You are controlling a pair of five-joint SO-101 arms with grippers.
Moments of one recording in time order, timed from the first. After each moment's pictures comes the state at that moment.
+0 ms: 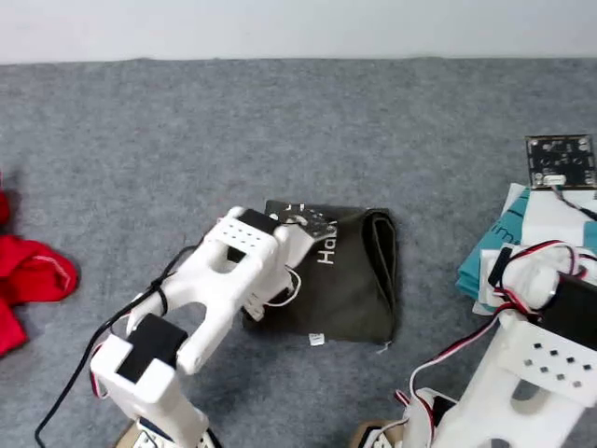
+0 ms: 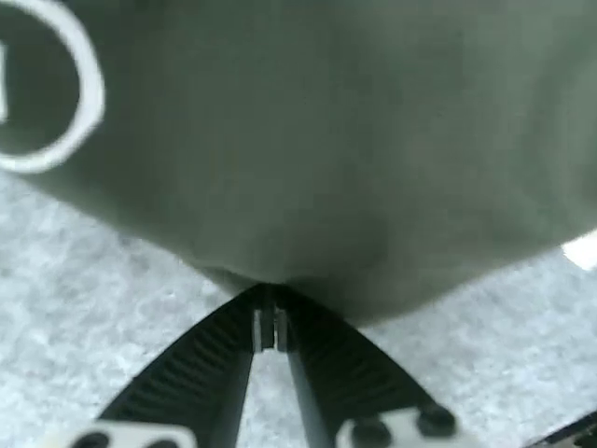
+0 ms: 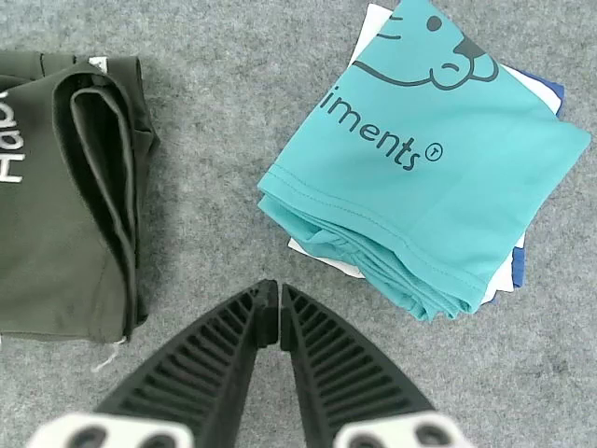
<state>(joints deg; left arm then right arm) 22.4 11.3 25.9 80.1 -9.6 22.1 -43.2 10.8 99.2 20.5</state>
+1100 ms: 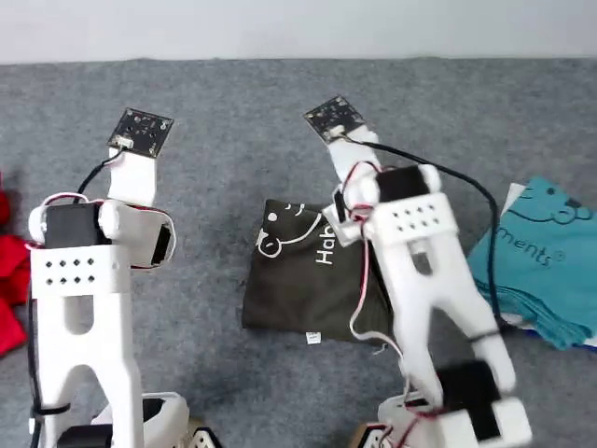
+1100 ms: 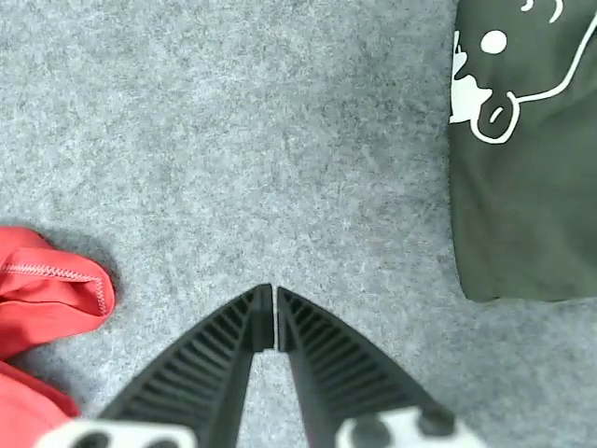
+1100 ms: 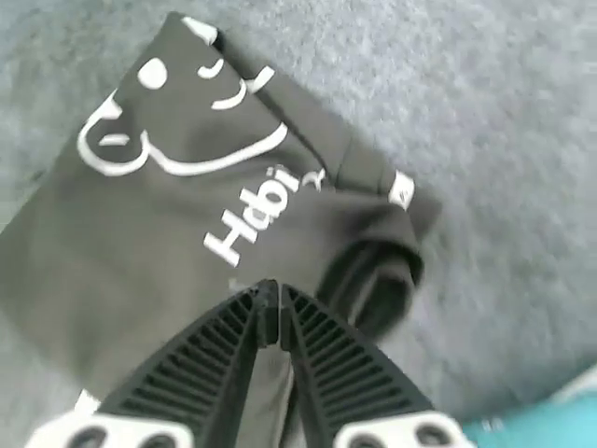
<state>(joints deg) -8.0 -26.1 17.1 94.2 -9.5 -17.2 -5.7 11.0 72.2 16.3</state>
